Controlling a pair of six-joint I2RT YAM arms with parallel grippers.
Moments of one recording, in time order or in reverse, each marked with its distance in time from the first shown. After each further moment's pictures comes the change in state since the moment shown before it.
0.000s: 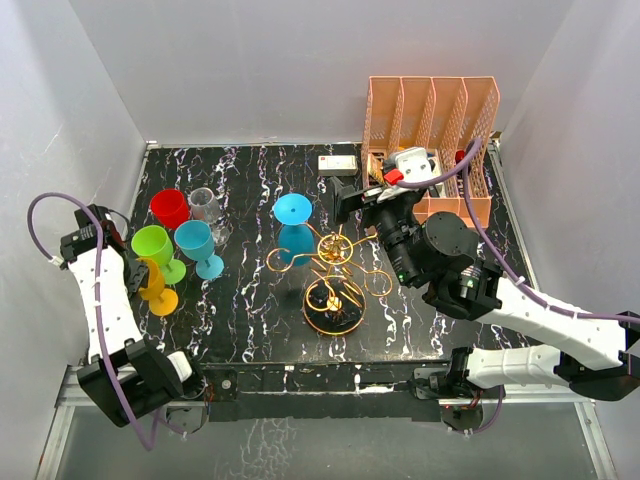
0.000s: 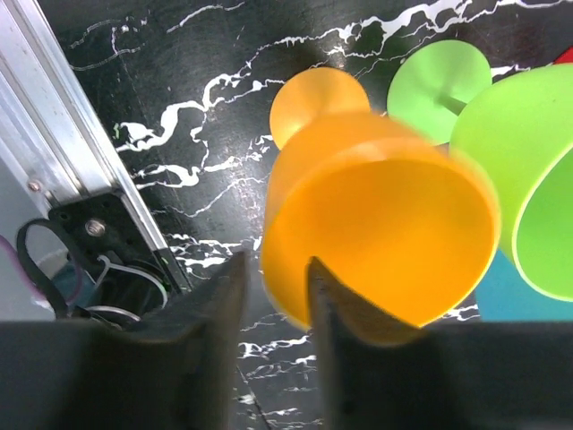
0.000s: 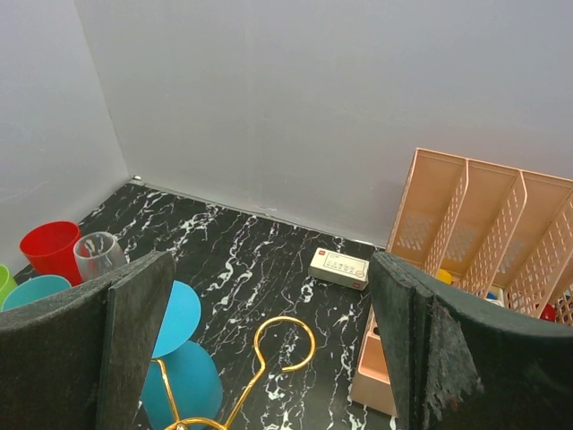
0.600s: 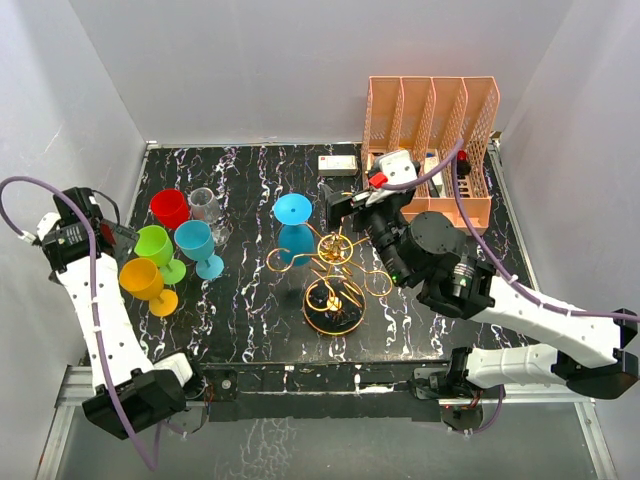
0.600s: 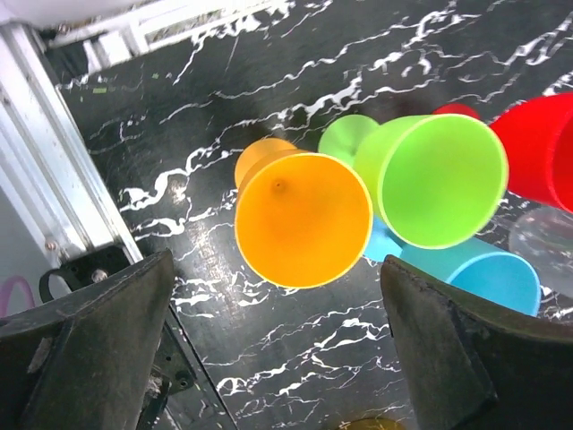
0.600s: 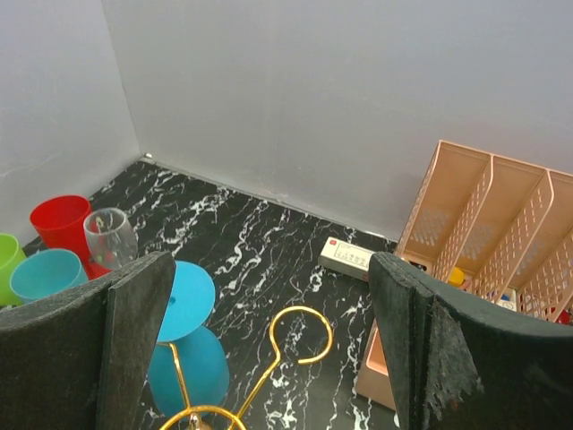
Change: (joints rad) left arm -0.022 -0.069 0.196 -0.016 -0.080 0.035; right arm 0.000 0.020 0.000 -0.037 -0.050 0.016
